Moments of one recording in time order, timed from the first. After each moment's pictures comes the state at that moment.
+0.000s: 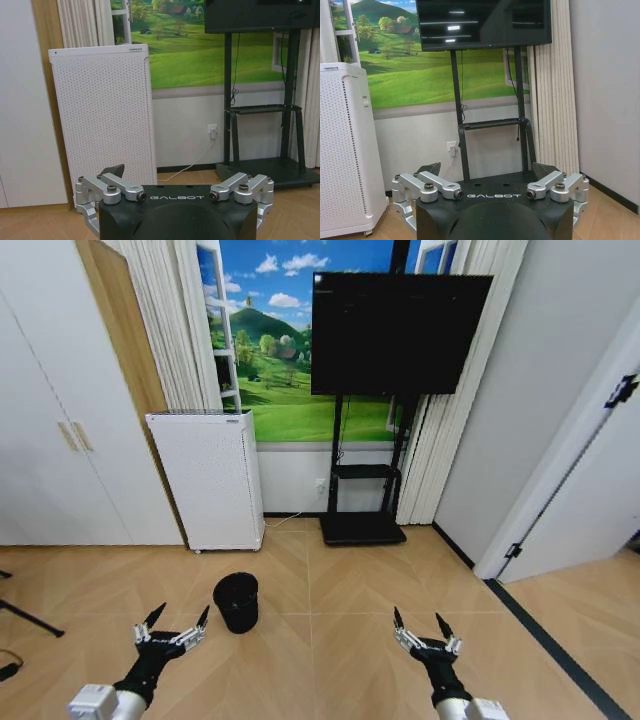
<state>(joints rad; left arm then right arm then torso) 1.93 -1.23 -0.86 -2.42 -0.41 0.17 0.00 -1.87 1.35 0.52 2.30 0.25 0.06 0.25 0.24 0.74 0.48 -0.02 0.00</state>
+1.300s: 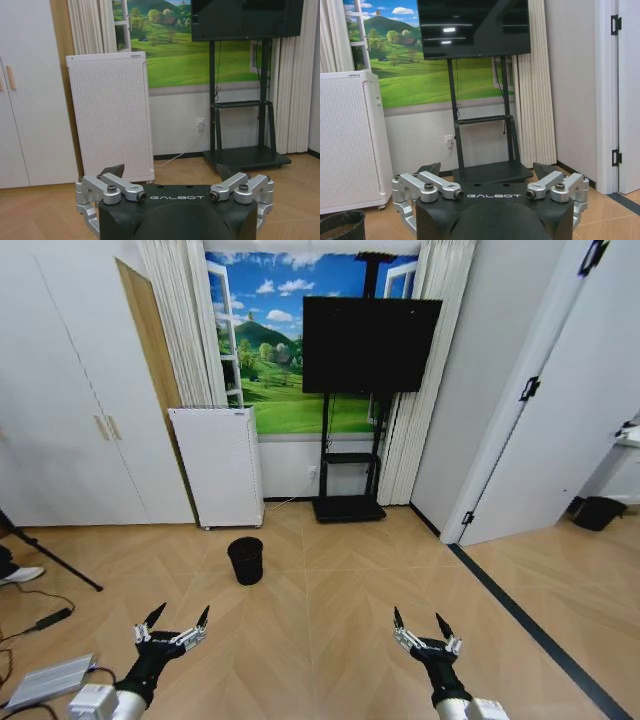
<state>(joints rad) 1.93 -1.23 -0.86 -2.42 -0.41 0.17 0.00 -1.87 1.35 0.52 2.30 0.25 0.06 0.25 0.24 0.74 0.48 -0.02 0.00</state>
